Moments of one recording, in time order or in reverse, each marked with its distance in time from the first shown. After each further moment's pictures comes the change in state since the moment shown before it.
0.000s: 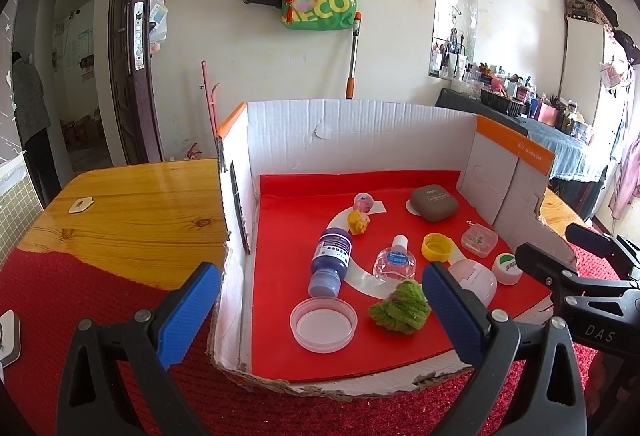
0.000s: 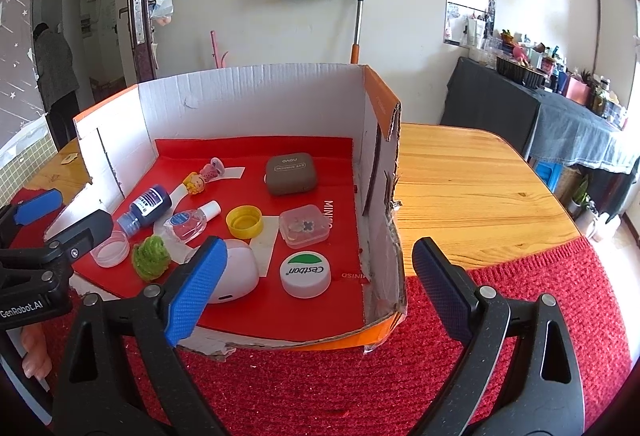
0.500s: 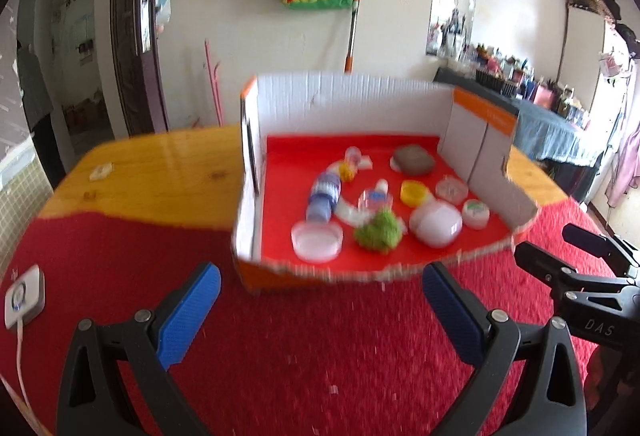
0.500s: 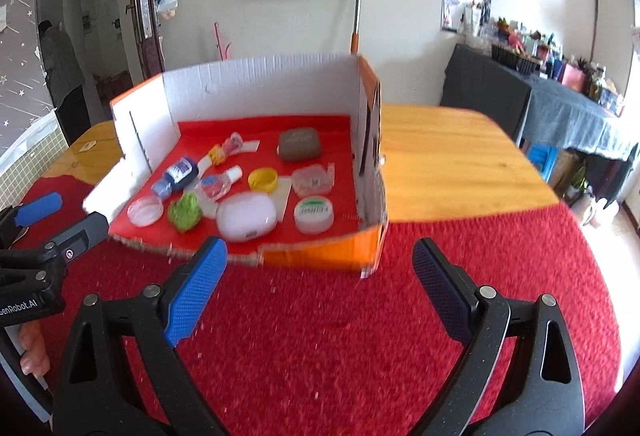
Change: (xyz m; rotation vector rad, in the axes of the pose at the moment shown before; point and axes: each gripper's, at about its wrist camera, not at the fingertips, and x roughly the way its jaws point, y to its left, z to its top) left arm -0.051 -0.007 -0.031 -0.006 0.128 -0.005; right arm -0.051 0.000 -0.024 0.021 0.069 0.020
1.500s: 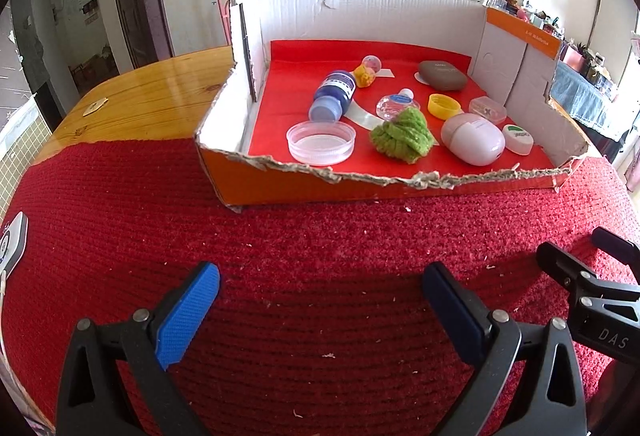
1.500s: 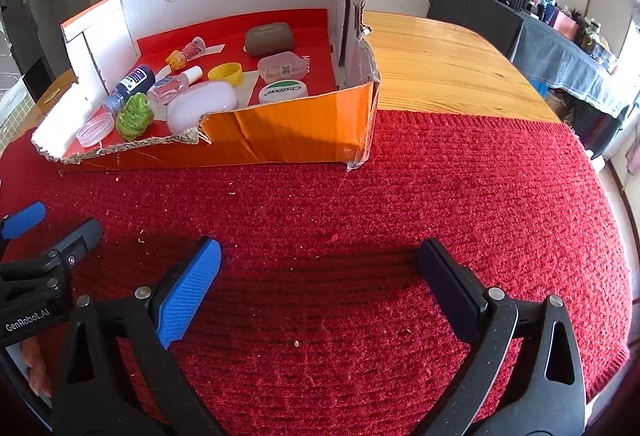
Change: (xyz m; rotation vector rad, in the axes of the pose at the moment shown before) left arm 0.044 -0.007 -0.032 -0.020 0.208 0.074; right arm 0.037 -0.005 -0.037 0.037 0.250 -0.084
